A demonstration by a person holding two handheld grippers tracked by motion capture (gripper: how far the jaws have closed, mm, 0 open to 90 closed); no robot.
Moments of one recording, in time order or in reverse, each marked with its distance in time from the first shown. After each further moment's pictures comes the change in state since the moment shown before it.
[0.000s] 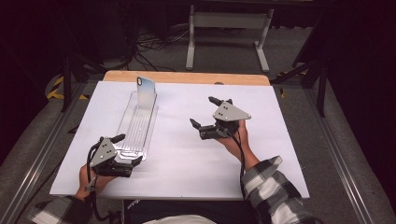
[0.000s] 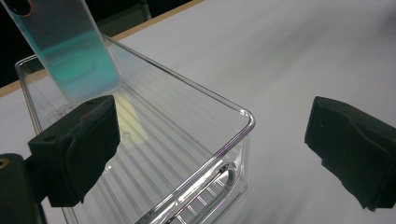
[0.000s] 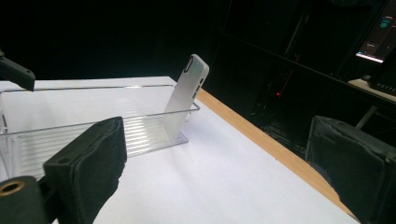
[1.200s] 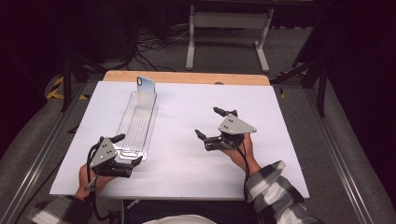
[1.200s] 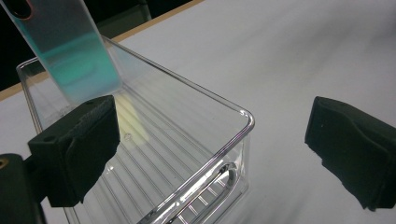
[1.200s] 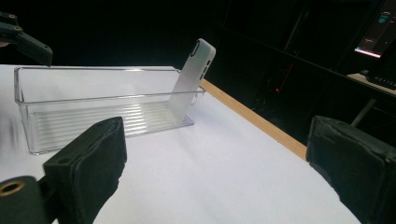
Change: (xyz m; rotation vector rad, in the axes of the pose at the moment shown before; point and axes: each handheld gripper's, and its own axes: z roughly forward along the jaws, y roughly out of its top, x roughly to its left) left arm 0.000 0.001 -0.001 0.002 0.010 0.020; right arm 0.014 -0.024 -0.022 0.009 -0.005 -0.006
